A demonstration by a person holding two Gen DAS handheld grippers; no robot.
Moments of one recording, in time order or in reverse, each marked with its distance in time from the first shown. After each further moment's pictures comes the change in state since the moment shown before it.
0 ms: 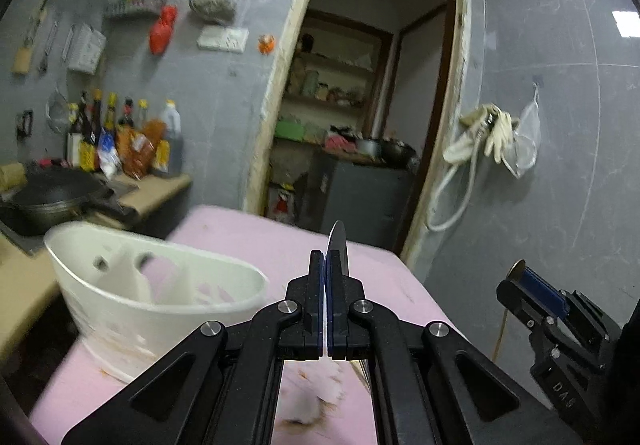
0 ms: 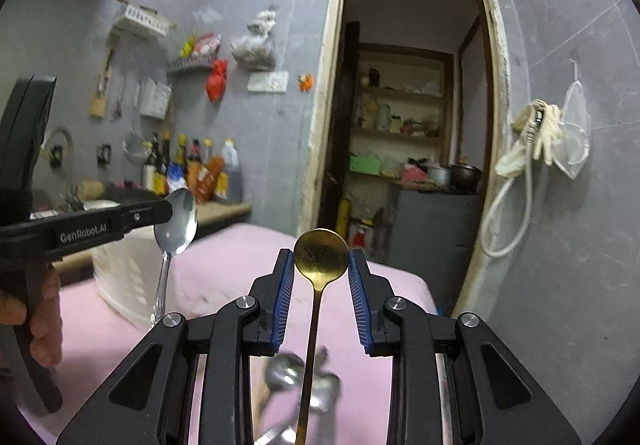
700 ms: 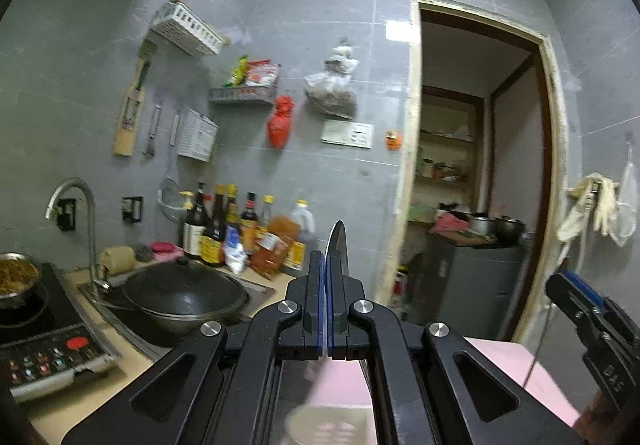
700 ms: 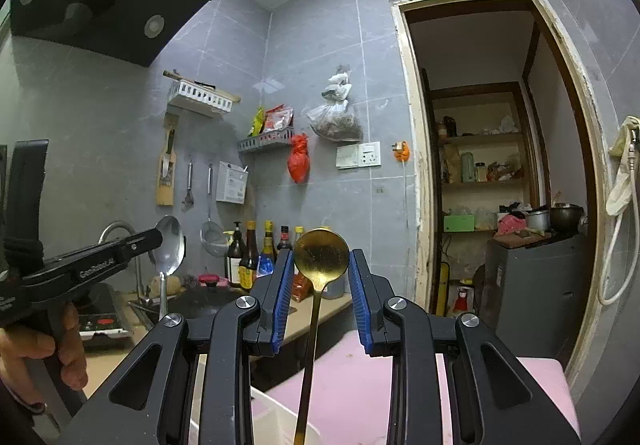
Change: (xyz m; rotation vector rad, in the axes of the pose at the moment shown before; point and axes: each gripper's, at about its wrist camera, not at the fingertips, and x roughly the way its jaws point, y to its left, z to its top) left arm -0.045 0.142 0.095 0.014 -0.268 0.394; right arm 0.087 0.098 0.094 0.103 -0.238 0.301
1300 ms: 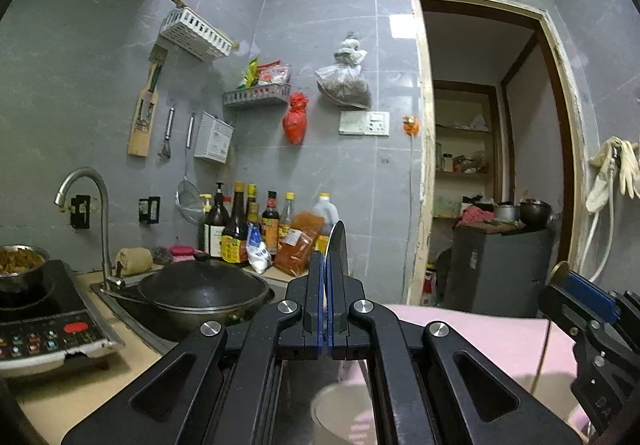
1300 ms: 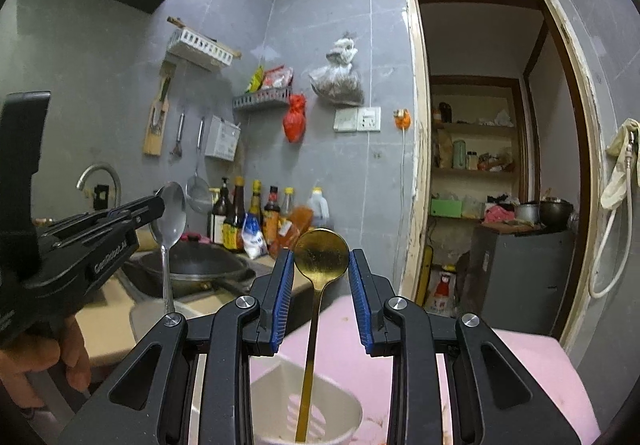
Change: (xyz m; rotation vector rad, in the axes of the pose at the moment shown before) left arm 0.024 0.005 -0.075 0.065 -0.030 0.060; right arm 0.028 0.028 -0.071 -0.092 0.101 -0.073
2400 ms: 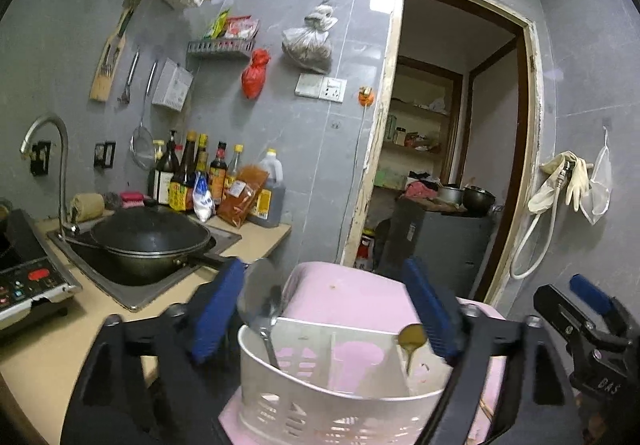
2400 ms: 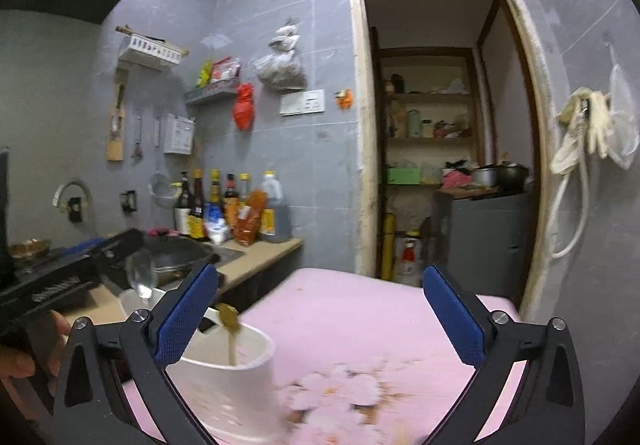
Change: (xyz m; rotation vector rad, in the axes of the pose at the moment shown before) left arm -0.039 -0.023 0.026 -0.116 0.151 -0.196; right arm -0.063 -0.047 0.021 0.090 0.092 -0.163
